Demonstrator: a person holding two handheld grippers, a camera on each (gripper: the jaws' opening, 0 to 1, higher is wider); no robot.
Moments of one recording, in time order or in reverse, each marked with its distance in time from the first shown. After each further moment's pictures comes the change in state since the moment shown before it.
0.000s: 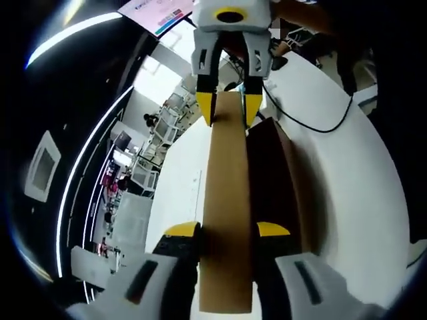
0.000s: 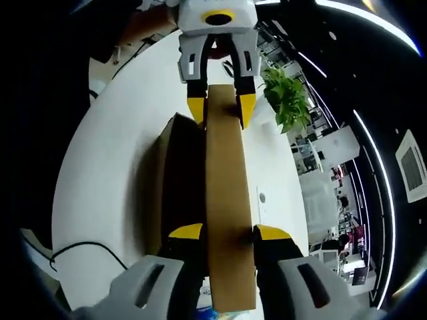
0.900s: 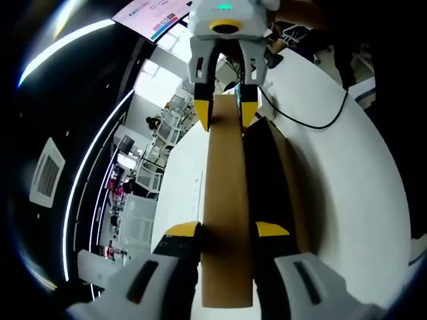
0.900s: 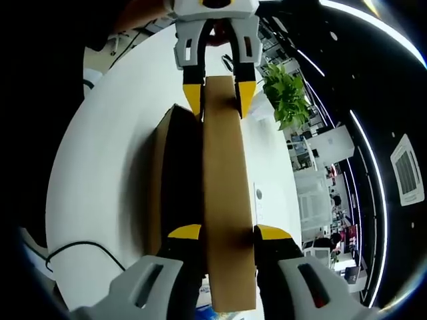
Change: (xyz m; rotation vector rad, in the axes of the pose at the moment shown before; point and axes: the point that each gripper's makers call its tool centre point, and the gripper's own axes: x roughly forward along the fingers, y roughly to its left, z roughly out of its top) left arm -0.006 -0.008 -0.003 0.026 0.020 0.030; right arm 0.006 0.006 0.000 -0.047 0.040 -0.037
